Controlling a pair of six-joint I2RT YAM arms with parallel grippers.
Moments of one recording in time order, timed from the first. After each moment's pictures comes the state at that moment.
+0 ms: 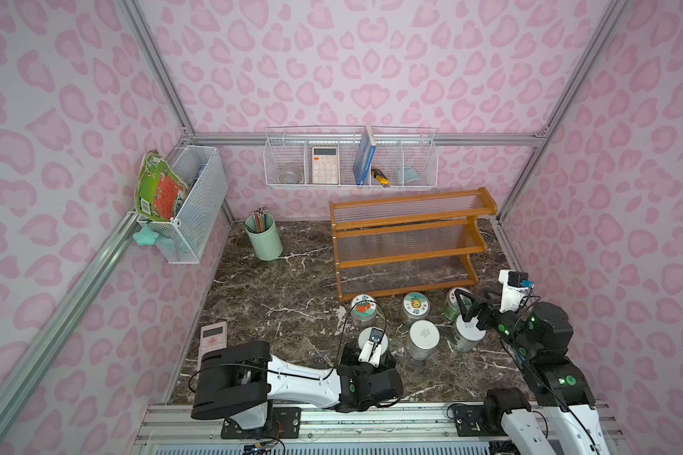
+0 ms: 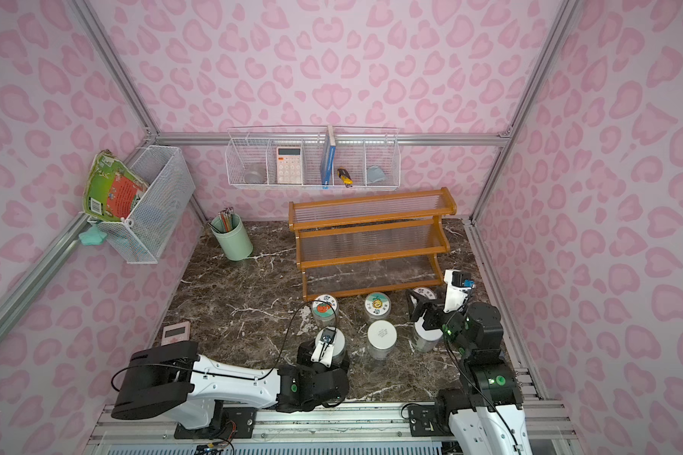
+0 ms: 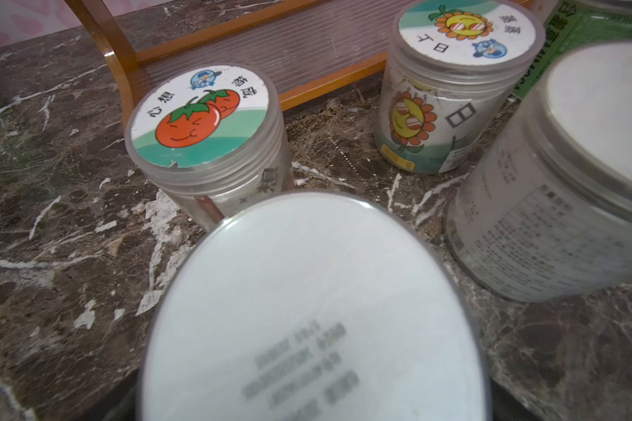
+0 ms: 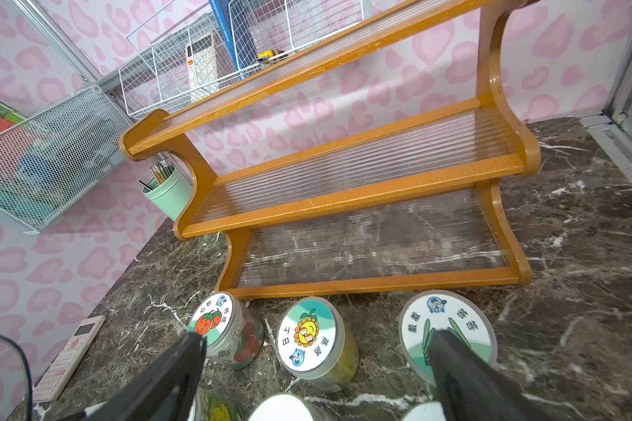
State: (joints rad) left arm -1.42 1.57 0.69 -0.11 -0.88 -0.78; right arm 0.12 0.45 0.63 -0.43 -0.32 0.31
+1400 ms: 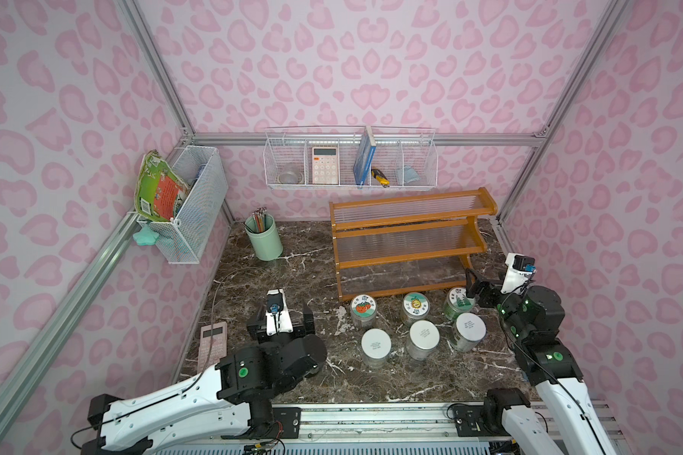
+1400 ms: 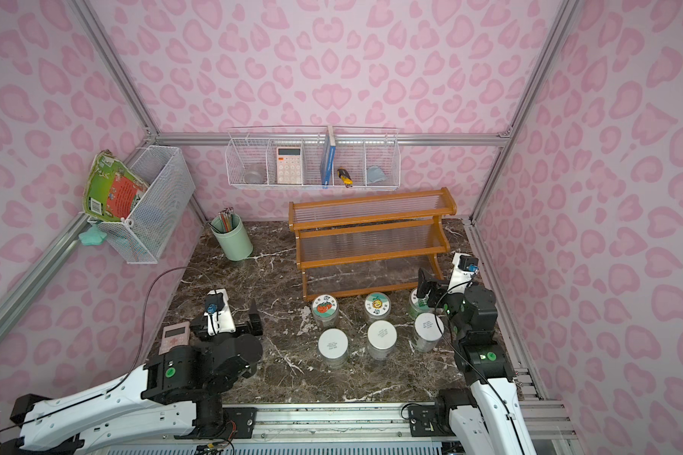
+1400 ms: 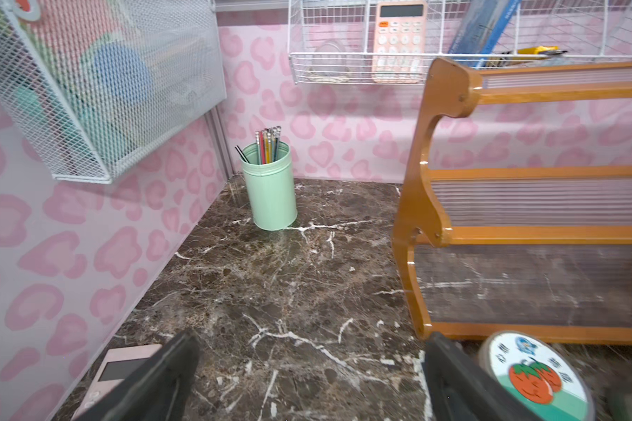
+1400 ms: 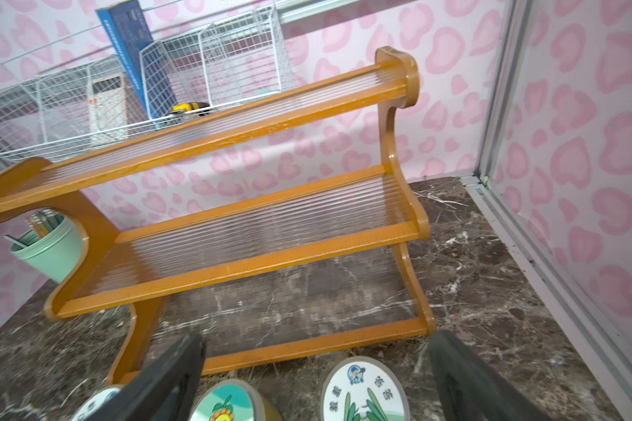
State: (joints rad) left arm -1.15 0.67 0.73 -0.82 -1.27 -0.70; right arm 0.10 0.63 0.60 -0.17 -0.04 0.21
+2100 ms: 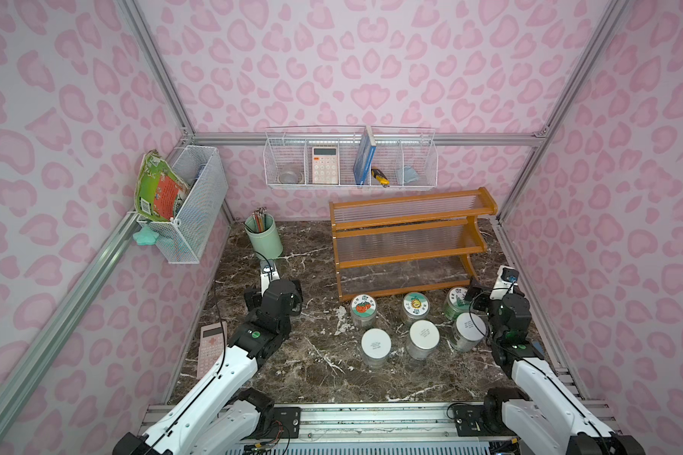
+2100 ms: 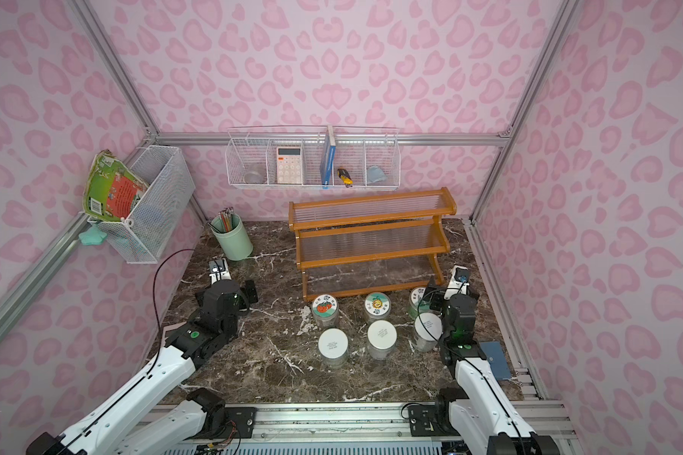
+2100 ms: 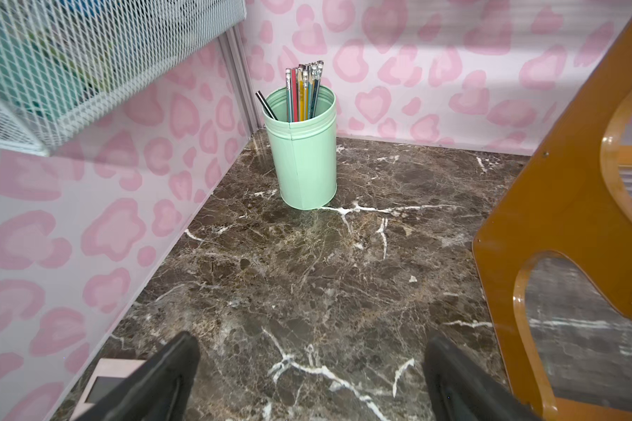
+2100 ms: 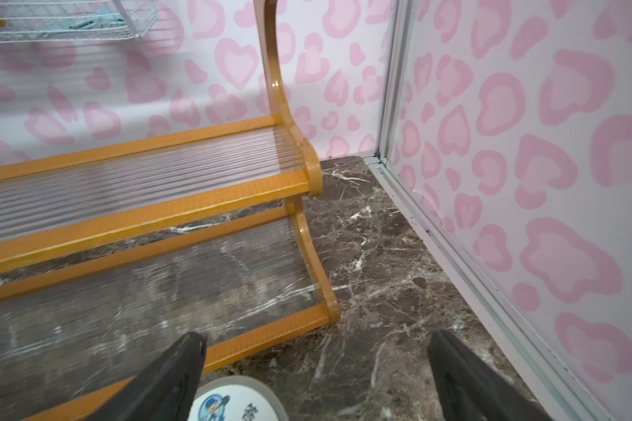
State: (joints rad) left arm -0.37 0.92 0.63 -0.20 -0.66 -0.23; right arm 0.03 0.89 0.27 0.43 0.20 0.10
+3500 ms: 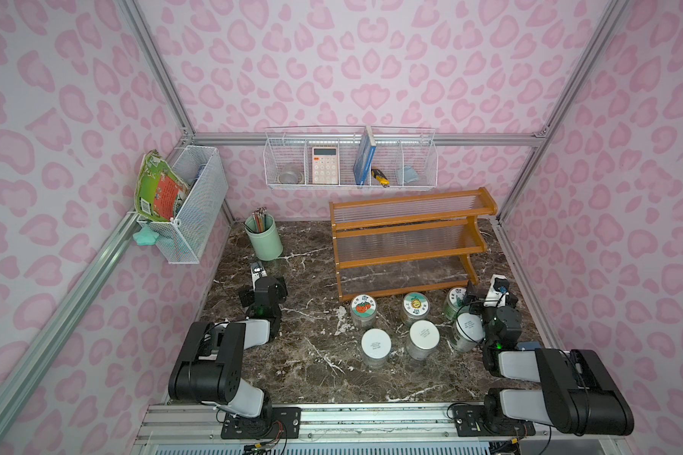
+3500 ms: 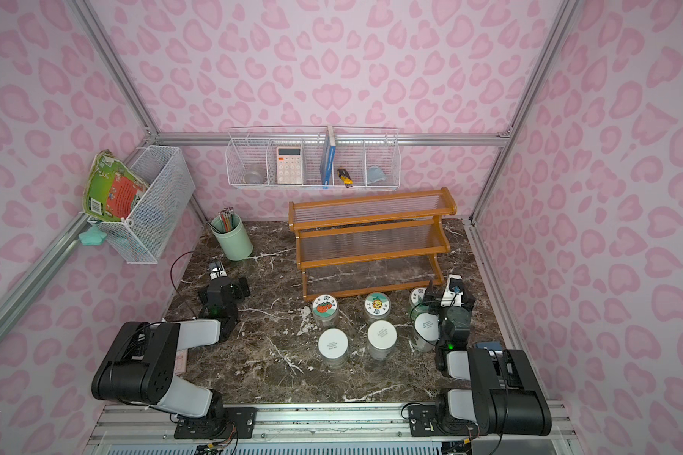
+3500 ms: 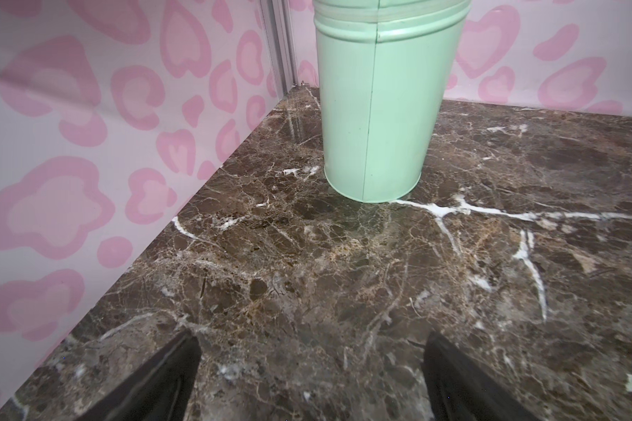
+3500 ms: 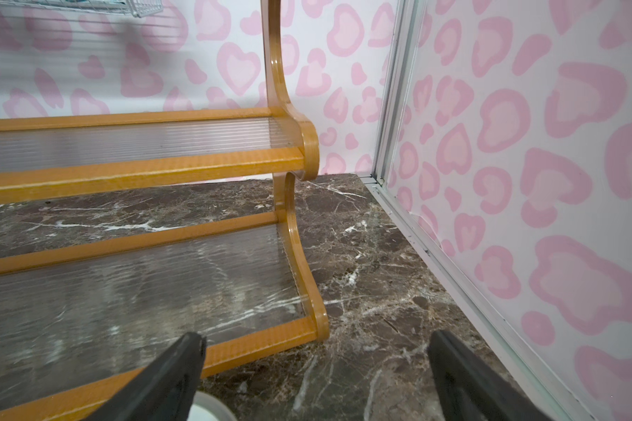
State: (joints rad) left arm -0.03 1.53 0.46 0.65 -0.48 -0.08; right arm 0.01 1.36 0.09 1.19 0.16 -0.01
